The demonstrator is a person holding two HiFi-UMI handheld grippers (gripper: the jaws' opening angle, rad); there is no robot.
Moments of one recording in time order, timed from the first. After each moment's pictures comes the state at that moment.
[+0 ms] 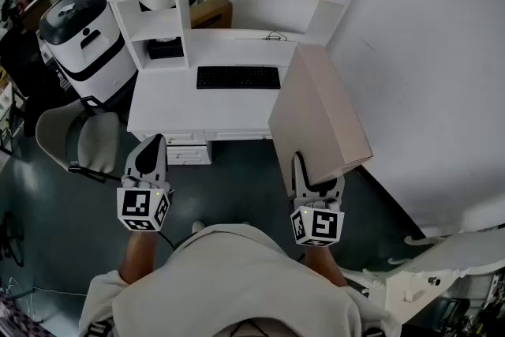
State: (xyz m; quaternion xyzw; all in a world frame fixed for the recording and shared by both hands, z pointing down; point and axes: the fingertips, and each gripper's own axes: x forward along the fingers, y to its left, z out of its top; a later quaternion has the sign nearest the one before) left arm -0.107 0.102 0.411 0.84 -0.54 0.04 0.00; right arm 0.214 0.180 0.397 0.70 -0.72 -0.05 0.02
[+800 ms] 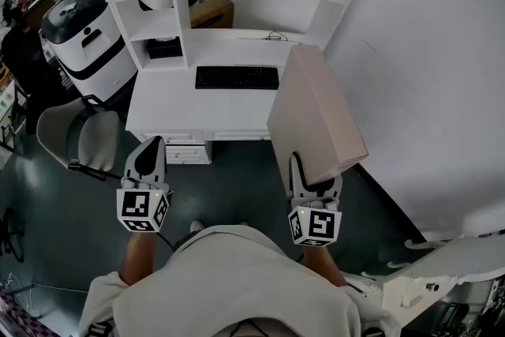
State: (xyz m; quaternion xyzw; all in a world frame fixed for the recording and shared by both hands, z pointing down) left arm -0.088 0.104 0.417 0.84 -0.55 0.05 0.00; right arm 0.233 0.174 0.403 0.69 -0.73 -0.05 0.02
